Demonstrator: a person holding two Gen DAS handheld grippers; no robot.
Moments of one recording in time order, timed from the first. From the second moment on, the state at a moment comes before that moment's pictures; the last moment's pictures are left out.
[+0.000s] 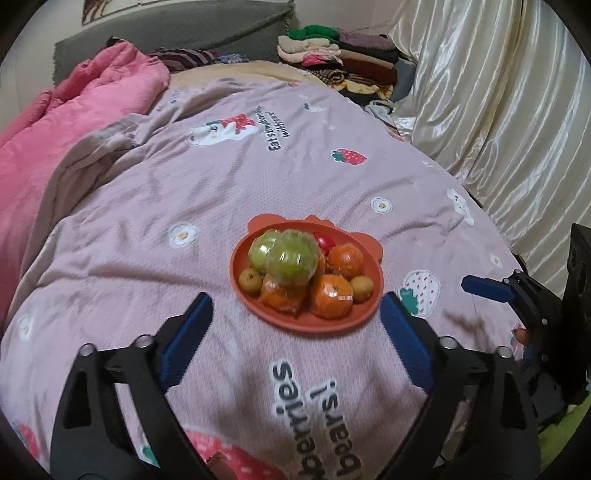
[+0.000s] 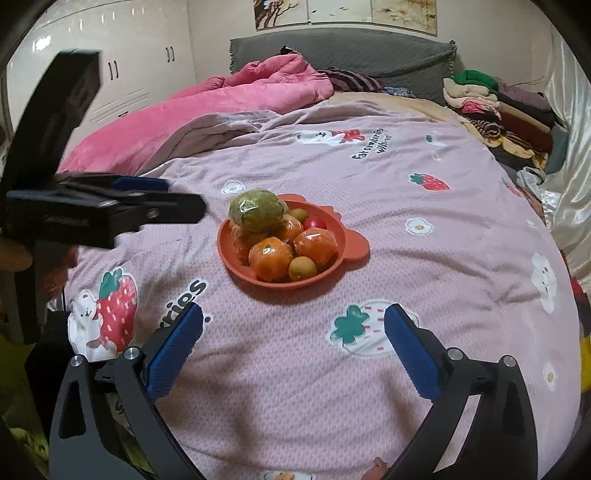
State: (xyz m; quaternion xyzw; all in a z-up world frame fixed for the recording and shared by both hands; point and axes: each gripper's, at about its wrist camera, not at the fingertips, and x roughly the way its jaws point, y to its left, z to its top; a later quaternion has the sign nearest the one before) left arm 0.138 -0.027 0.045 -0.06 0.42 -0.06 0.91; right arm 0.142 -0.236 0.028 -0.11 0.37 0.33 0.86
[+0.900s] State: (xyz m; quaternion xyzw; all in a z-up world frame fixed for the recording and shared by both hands) left arm 0.061 -0.022 0.009 -0.09 0.43 0.00 0.90; right arm 0.113 -0.247 0.009 -0.07 0.40 0.30 0.86
